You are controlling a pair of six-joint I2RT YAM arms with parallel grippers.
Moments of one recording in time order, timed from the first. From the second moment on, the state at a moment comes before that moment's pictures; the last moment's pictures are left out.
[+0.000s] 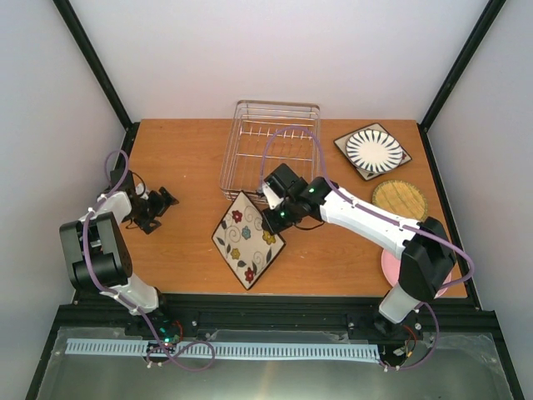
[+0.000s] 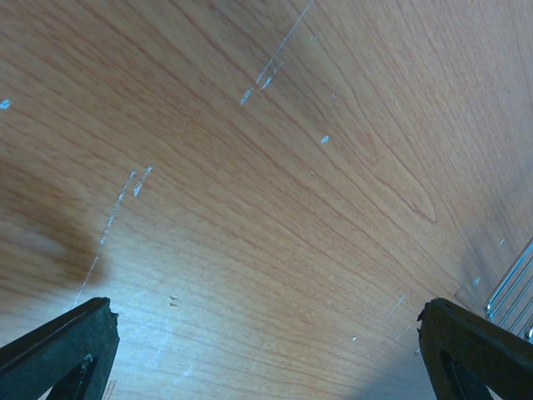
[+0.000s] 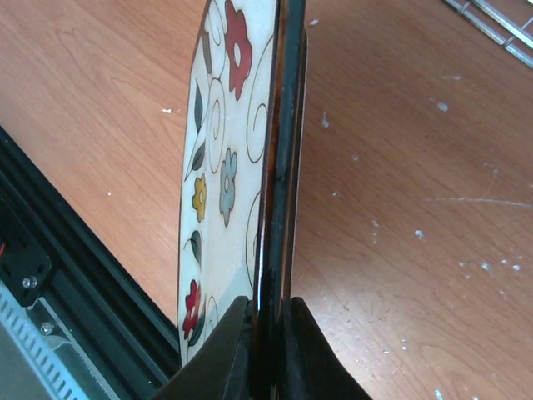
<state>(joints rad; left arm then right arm) 0.32 1.58 0.91 -0.57 0.44 -0.51 0.85 1.62 1.33 -0.79 -0.27 0.31</state>
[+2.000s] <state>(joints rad) -0.07 1.84 1.48 -0.61 0.42 -0.39 0.55 1.99 2.37 -1.07 0.47 0.16</state>
